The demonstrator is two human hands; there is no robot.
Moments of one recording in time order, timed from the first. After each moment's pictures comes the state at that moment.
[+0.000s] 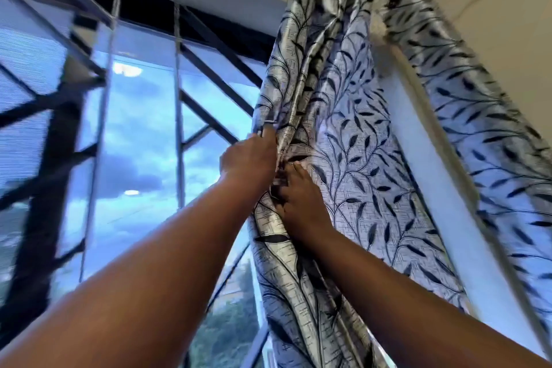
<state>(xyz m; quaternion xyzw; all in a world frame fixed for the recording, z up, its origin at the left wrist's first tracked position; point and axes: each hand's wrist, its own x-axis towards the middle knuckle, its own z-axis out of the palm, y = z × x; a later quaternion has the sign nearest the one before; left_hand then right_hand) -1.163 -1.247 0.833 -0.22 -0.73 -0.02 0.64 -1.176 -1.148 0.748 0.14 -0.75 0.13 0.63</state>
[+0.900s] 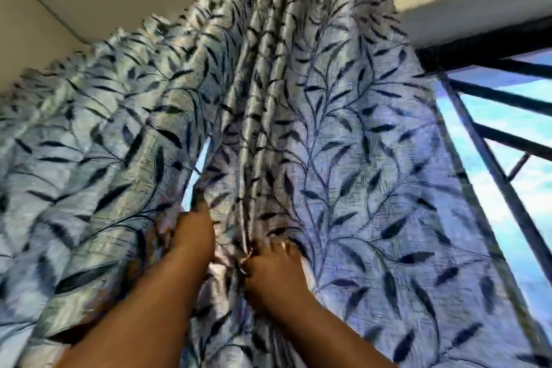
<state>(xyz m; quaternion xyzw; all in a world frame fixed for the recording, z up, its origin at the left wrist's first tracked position) -0.975 -1.739 0.793 0.33 -0.75 0.01 0.58 -1.067 -1.625 0.743 0.45 -0.71 0.10 0.54</state>
